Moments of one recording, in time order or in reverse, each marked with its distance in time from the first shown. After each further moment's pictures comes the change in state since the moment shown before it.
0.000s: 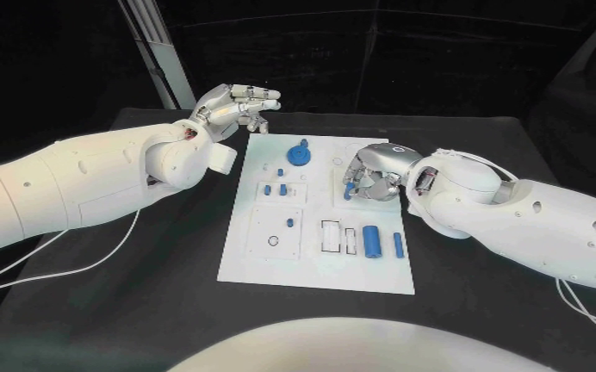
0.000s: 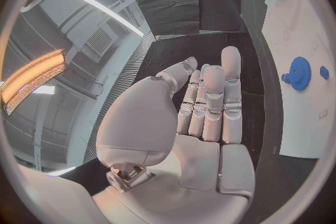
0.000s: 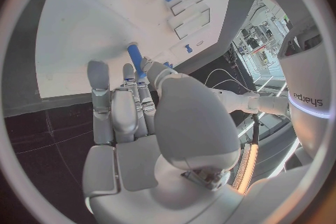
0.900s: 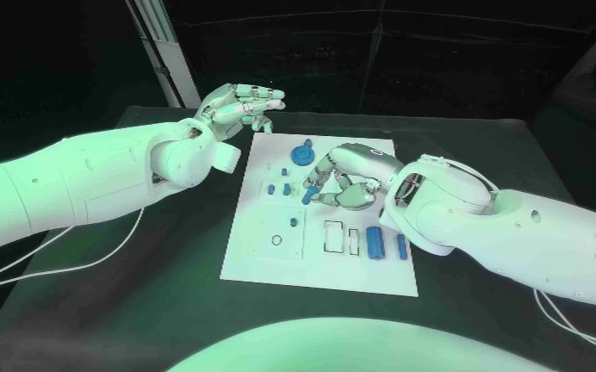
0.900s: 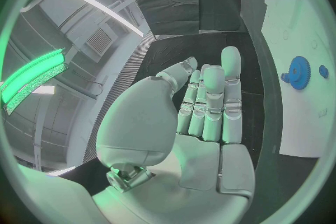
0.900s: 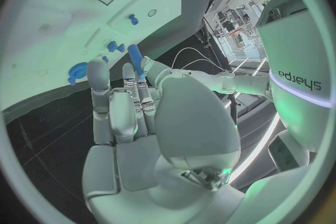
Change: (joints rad) left arm 0.000 0.002 0.000 -0.001 0.000 0.000 0.000; left_hand 0.000 0.000 0.000 0.000 0.000 0.000 0.000 0.000 0.000 0.000 0.000 0.000 0.000 0.000 0.000 0.000 0.000 0.000 0.000 0.000 0.000 0.000; right arm -0.001 0.054 0.000 0.139 0.124 -0.100 0.075; right_hand -0.004 -0.004 0.006 0.000 0.005 0.000 0.000 -0.001 -0.001 0.000 0.000 -0.005 0.000 0.000 0.000 0.004 0.004 0.000 0.007 0.000 0.004 0.005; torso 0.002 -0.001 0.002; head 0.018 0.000
